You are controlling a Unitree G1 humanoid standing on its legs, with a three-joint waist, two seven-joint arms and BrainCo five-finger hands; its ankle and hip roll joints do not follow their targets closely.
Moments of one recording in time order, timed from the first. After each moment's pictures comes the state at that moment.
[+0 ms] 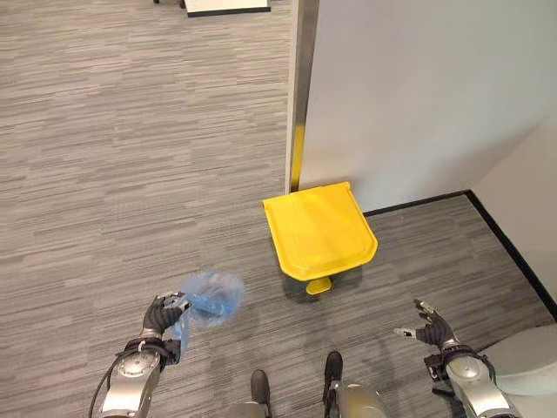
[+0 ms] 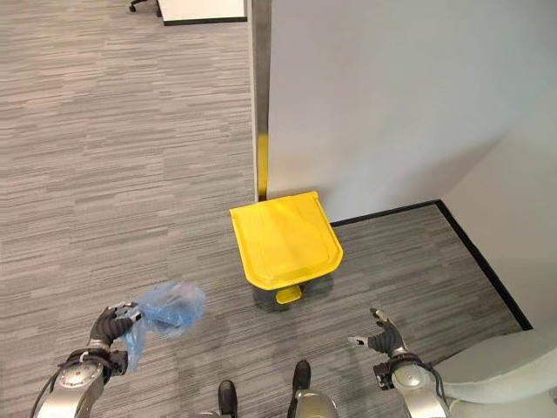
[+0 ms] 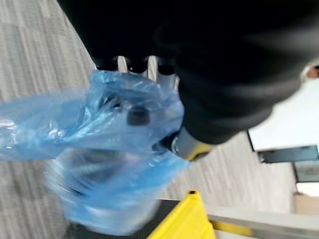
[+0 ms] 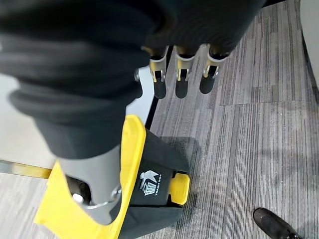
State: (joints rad) left arm 0.11 0.41 0.04 0.42 -0.22 -0.02 0.08; right arm 0.06 -0.43 0.11 0.52 -0.02 0.03 -0.06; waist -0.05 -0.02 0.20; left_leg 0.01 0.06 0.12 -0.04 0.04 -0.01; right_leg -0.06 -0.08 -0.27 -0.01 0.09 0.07
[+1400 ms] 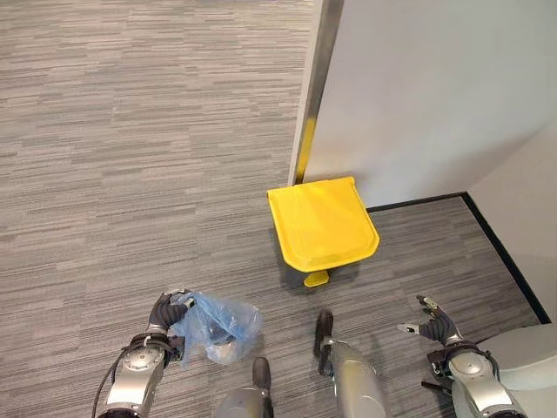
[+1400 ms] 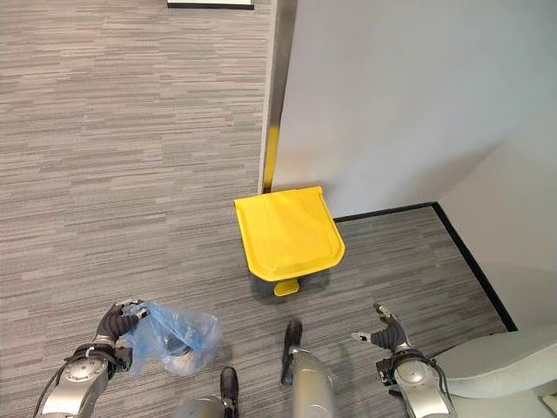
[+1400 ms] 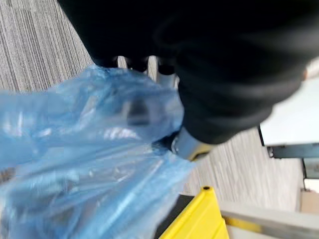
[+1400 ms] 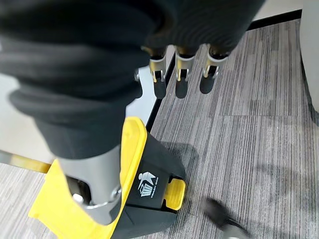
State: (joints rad) left arm 0.03 0.43 0.00 0.48 -0.22 -0.01 0.07; right arm 0.06 -0.44 0.10 0.50 -0.02 0.03 -0.08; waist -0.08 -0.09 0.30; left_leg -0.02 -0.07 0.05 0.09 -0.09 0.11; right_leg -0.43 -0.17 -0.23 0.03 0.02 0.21
